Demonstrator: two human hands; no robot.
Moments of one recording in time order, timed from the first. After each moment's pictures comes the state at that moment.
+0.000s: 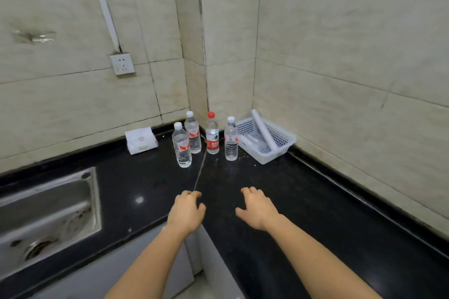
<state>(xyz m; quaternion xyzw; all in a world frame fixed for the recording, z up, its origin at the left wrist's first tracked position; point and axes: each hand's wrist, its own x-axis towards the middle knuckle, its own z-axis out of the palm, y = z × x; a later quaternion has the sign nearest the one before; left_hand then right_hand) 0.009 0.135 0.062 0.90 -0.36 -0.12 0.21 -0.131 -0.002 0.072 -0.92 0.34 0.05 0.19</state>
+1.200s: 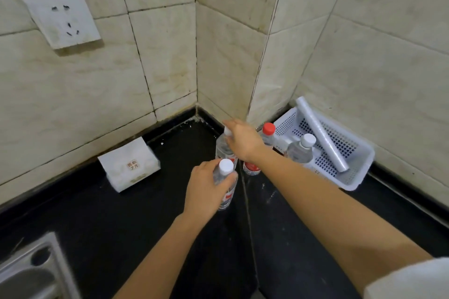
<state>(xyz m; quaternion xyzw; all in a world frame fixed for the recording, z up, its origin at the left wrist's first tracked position) 0.368 -0.029 0.048 0.78 -0.41 -0.19 0.43 0.324 -0.186 0.080 -0.92 0.35 -0.05 0.16</state>
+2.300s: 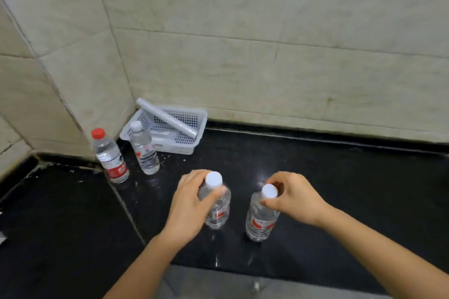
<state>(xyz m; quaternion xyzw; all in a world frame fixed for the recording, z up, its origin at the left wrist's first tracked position) 0.092 0.027 0.097 0.51 -0.71 -0.30 0.39 -0.148 0.040 0.116 -0.68 0.66 -0.20 0.24</state>
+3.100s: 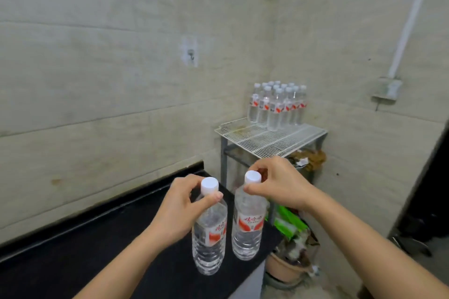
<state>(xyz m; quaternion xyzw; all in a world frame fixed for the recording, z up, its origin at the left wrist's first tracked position) -0.488 0.192 0.220 0.10 -0.87 -0.39 0.29 -0.642 0.355 0.258 -0.45 0.83 -0.34 0.03</state>
